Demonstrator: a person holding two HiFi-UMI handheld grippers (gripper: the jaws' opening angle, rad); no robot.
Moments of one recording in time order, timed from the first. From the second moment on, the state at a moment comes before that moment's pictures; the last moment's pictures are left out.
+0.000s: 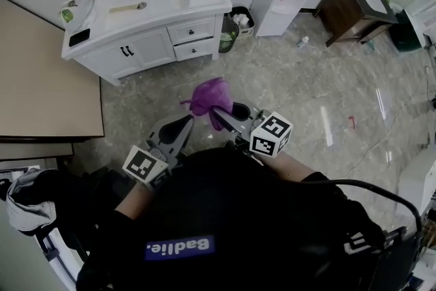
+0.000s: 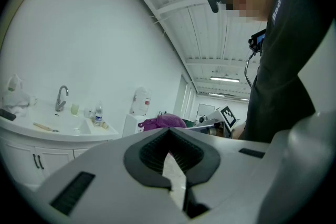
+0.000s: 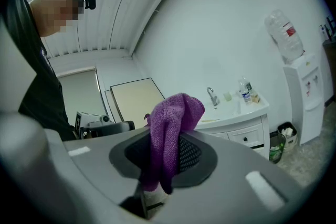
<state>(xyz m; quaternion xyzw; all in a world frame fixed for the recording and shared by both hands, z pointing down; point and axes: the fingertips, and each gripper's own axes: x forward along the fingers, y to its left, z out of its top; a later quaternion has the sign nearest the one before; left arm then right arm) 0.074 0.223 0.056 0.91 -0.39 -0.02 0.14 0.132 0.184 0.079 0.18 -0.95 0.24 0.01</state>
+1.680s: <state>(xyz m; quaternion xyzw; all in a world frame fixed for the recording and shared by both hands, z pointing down) -0.098 -0.006 0.114 0.91 -0.38 0.00 0.16 -0.031 -0.032 0.174 0.22 -0.93 0.31 0.05</state>
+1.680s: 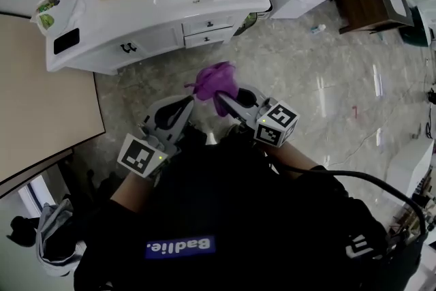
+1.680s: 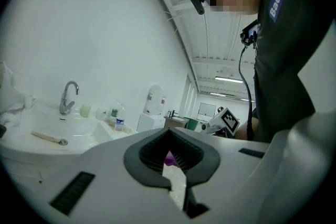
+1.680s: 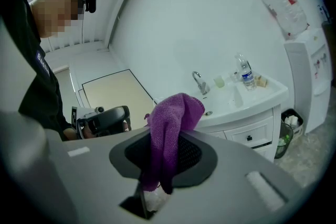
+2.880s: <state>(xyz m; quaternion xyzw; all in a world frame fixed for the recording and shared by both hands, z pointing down) -0.098 -0.174 0.486 0.89 -0.45 -0.05 0.10 -0.065 -0.190 0.587 0.15 -0.94 0.32 0.03</state>
